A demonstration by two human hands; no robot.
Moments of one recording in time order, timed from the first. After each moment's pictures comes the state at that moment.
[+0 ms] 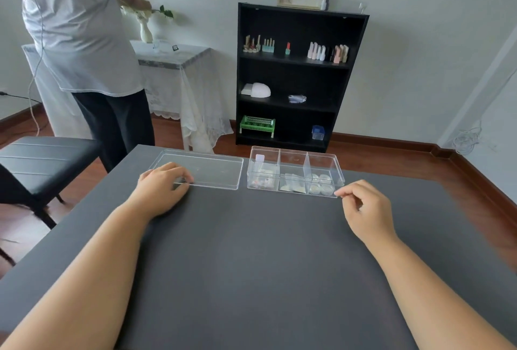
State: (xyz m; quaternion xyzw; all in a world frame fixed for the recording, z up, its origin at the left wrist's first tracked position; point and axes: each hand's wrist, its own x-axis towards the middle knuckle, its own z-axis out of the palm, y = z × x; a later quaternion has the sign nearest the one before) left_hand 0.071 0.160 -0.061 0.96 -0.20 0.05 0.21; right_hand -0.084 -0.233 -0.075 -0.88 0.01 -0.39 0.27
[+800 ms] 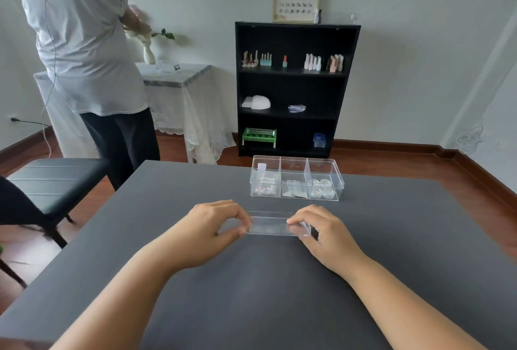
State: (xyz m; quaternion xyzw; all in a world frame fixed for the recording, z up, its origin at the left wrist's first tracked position) left_hand -0.048 0.110 -0.009 0.87 -0.41 -0.01 0.27; right_hand -0.106 -0.158 -0.078 -0.91 -0.12 -0.23 0.33
